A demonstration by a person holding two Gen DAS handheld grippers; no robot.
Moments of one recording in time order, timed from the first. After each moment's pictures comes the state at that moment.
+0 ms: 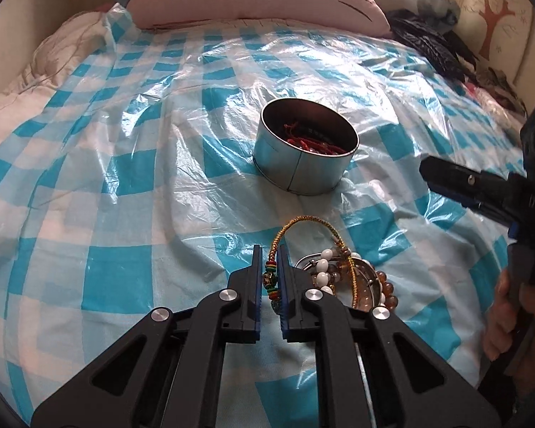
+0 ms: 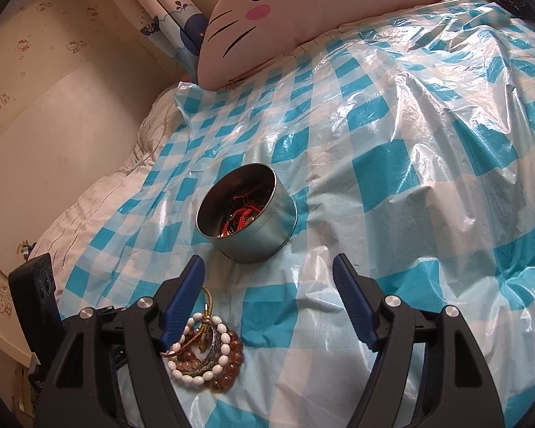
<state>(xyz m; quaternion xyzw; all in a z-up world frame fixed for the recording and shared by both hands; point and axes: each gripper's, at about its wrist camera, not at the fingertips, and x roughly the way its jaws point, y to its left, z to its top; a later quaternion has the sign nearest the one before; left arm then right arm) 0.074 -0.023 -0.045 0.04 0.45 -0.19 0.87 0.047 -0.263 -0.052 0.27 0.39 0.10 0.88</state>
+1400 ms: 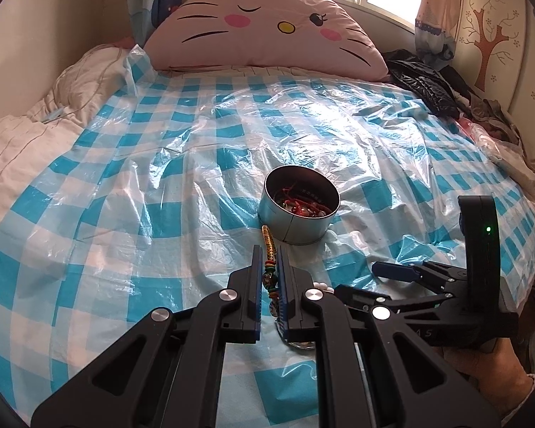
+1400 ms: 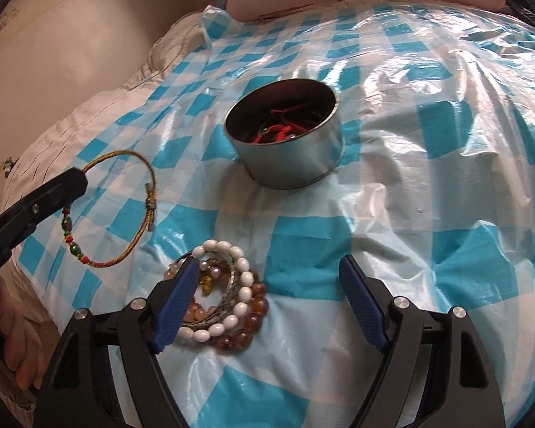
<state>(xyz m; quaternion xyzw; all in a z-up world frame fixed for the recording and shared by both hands) 0.052 -0.012 0.018 0.03 0.38 -0.18 0.90 0.053 -0.206 -0.072 0.16 0.47 0.13 0.86</state>
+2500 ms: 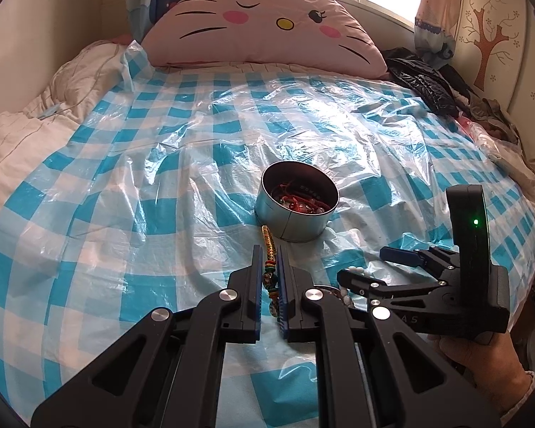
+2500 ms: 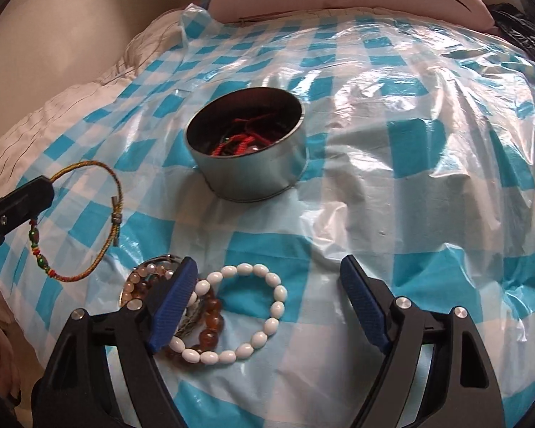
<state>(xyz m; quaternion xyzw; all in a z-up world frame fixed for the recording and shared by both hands) 0.054 -0.017 0.011 0.03 0.39 -0.19 0.90 0.062 -0.209 -0.076 0.10 0.48 0.07 0.87</state>
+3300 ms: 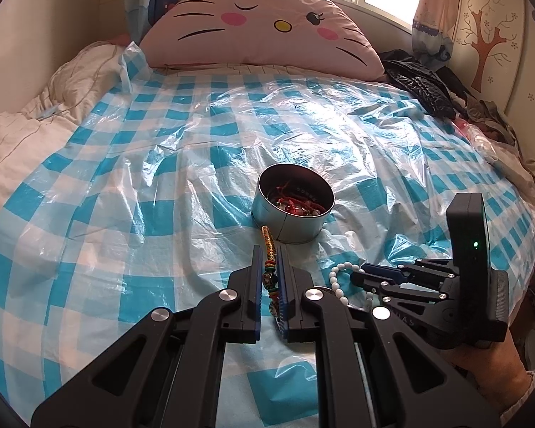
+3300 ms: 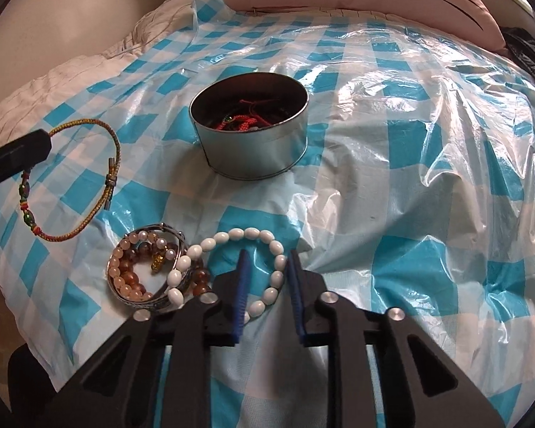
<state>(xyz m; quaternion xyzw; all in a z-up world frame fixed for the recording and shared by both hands) 0.054 -0.018 0.013 0.03 0.39 -0.19 0.90 0.050 -0.206 -0.078 0.06 0.48 0.09 0.87</state>
